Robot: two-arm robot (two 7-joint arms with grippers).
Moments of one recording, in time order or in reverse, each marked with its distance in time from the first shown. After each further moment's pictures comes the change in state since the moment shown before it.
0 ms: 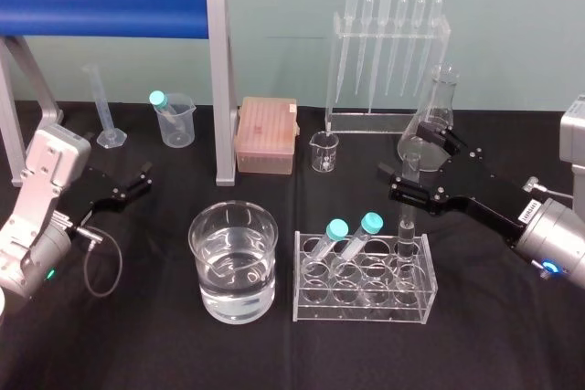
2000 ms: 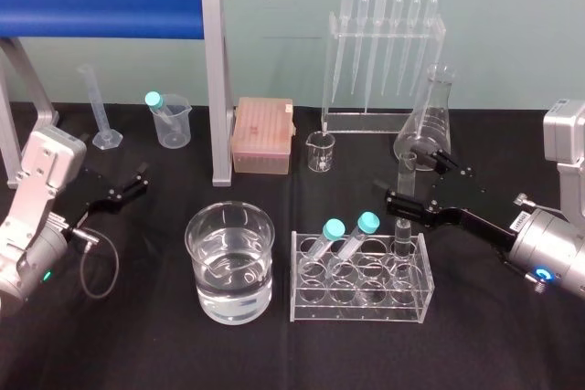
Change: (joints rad) left arm 0.000 0.000 0.000 0.000 0.000 0.000 0.000; right arm -0.009 -0.037 0.030 0.034 0.030 0.136 0.039
